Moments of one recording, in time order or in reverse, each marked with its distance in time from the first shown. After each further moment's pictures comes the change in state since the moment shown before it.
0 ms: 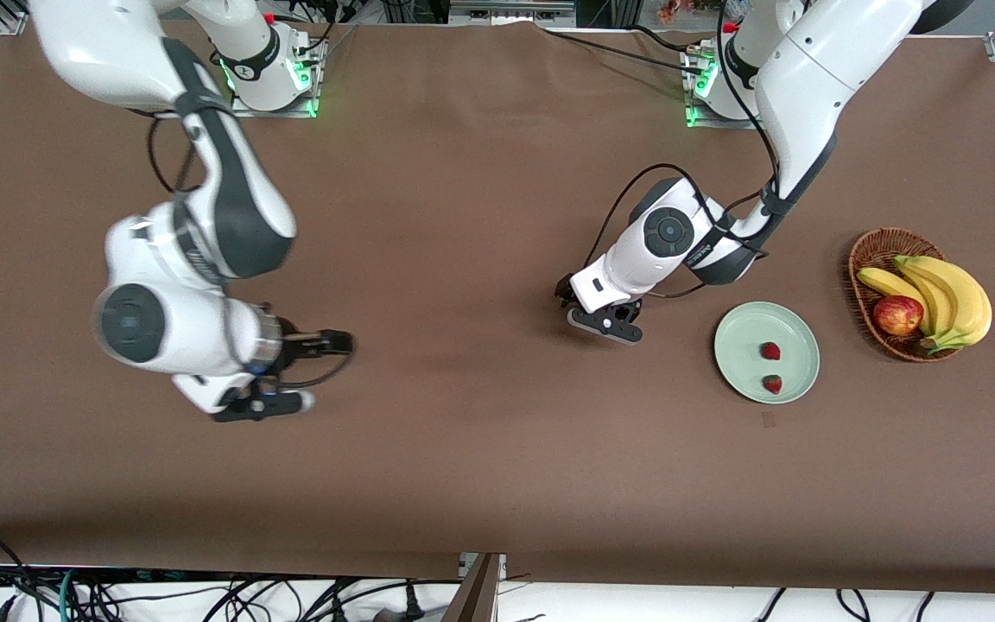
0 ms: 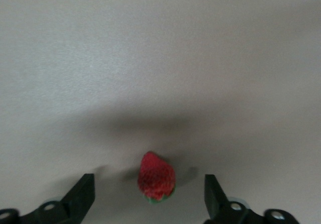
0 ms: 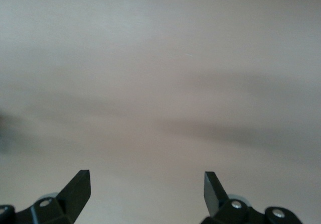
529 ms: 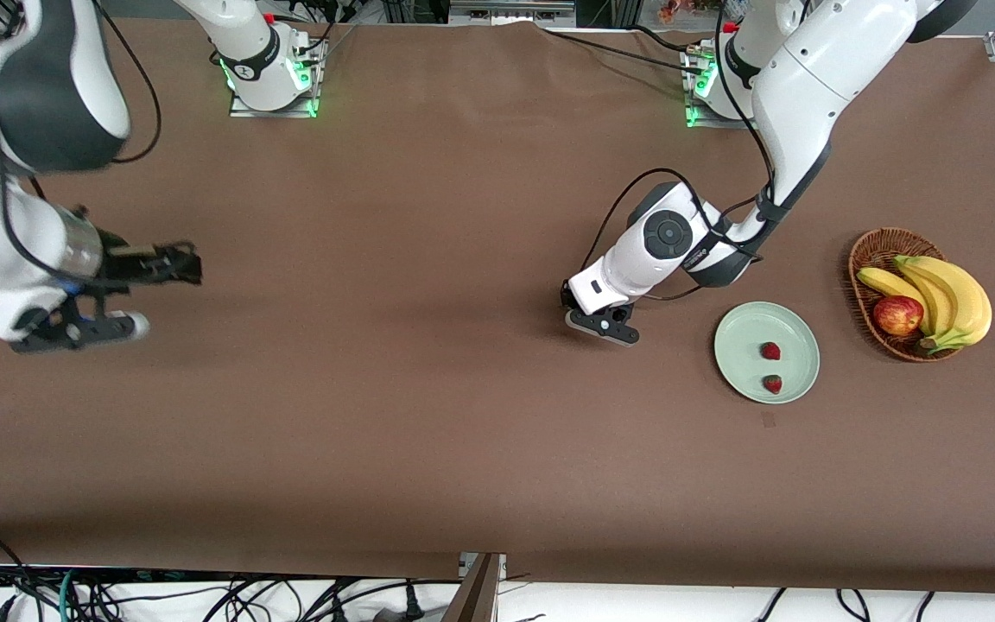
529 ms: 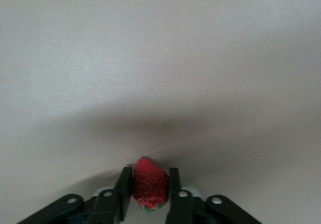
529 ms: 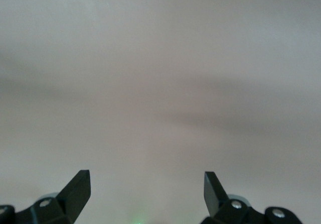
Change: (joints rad) left arm 0.003 -0.009 0.000 0.008 0.003 -0.038 0.008; right arm -0.120 -0.346 -0.014 -0.158 -0.118 -0.267 -0.122
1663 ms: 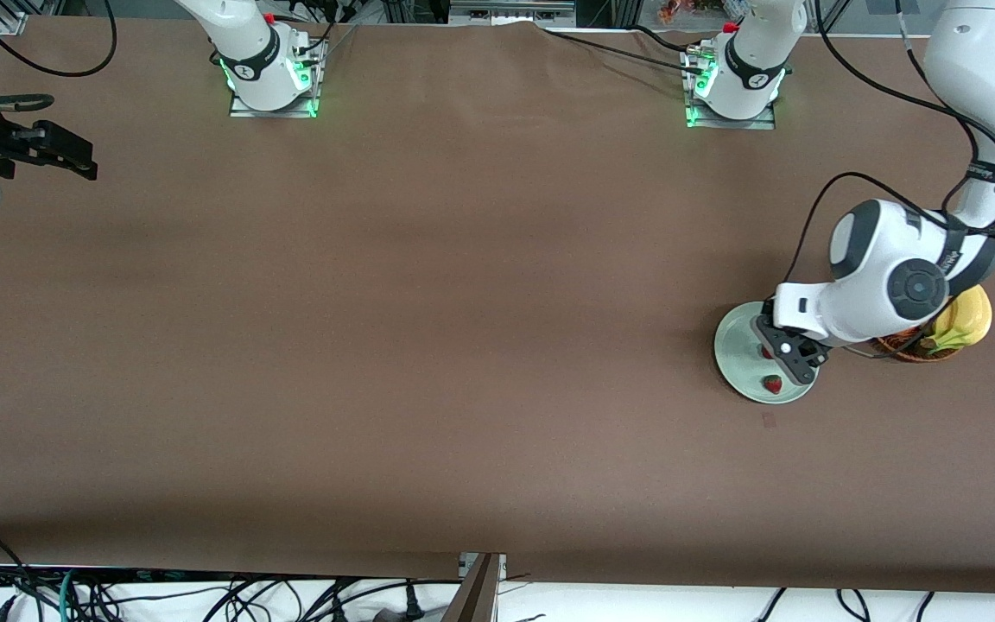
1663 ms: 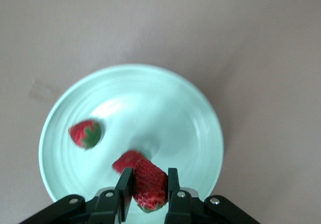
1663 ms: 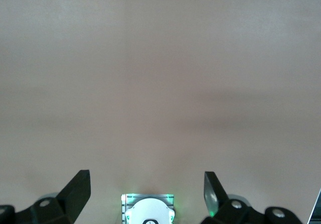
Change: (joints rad) left arm 0.484 -0.139 0.013 0.054 0.002 -0.376 1.179; right arm -0.023 -0.274 -0.104 -0.181 0.000 -0.047 -0.014
